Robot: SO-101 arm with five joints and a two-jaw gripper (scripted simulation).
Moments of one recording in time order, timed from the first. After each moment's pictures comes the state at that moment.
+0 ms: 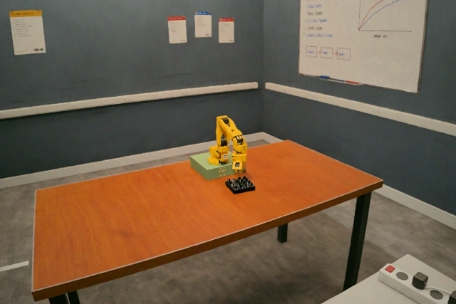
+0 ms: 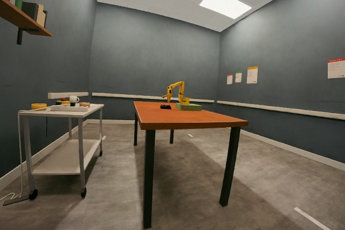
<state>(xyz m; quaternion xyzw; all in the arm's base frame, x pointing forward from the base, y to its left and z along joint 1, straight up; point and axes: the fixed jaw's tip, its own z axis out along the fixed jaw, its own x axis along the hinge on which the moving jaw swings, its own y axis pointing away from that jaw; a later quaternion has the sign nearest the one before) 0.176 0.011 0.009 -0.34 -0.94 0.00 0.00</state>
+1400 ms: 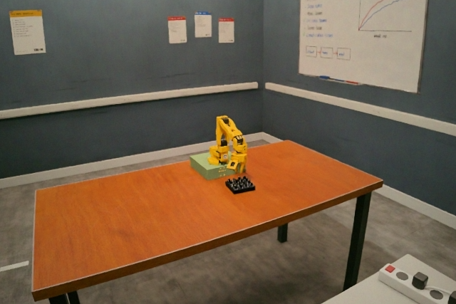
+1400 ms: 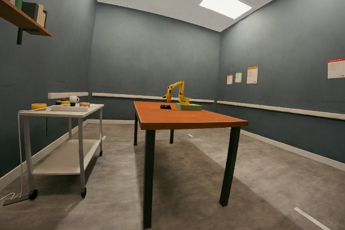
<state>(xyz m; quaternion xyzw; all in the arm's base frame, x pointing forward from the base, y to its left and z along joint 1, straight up) 0.178 0.008 0.009 -0.51 -0.86 0.00 0.00</state>
